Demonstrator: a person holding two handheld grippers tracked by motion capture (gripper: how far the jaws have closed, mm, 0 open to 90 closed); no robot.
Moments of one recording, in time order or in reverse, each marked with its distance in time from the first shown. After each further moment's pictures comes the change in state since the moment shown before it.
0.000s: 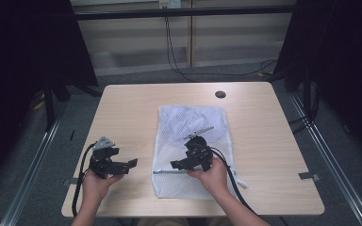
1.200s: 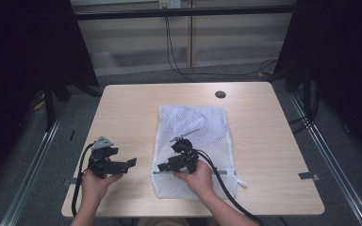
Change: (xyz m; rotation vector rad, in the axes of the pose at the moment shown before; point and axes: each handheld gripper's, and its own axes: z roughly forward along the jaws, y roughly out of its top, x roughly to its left) left arm 0.002 0.001 -0.003 -0.006 0.014 -0.006; right arm 0.021 0.008 0.033 0.038 0.127 0.033
